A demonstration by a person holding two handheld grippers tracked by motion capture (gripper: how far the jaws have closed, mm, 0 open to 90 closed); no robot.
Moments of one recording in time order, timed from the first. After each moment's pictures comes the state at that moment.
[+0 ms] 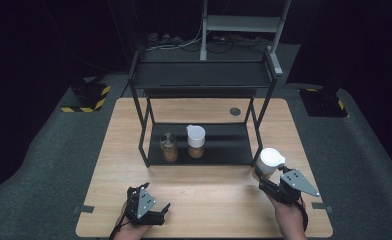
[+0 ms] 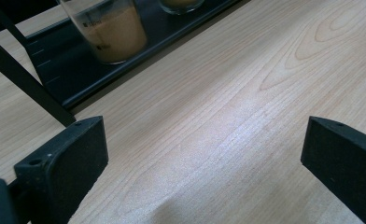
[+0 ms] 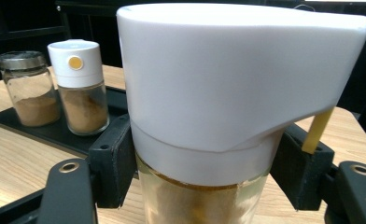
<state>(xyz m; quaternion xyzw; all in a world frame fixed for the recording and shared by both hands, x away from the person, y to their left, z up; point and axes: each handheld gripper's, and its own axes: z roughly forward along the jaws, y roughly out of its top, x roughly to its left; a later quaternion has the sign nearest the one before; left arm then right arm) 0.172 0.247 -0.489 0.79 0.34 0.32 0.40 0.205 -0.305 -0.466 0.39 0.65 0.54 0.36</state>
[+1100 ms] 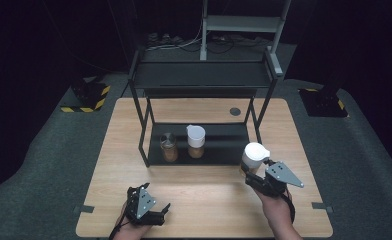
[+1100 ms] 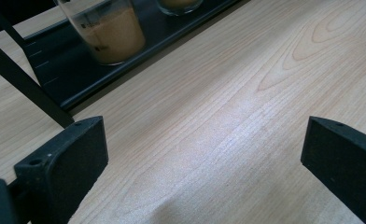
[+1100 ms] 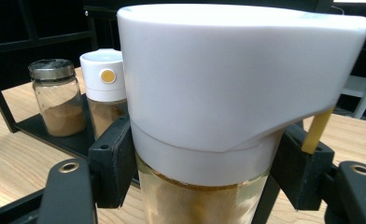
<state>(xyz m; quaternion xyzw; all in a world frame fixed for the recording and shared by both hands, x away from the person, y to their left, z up) 0.172 0.248 -0.489 0.79 0.33 0.31 0.40 0.224 -0.278 -0.455 0.37 0.67 0.55 0.35</state>
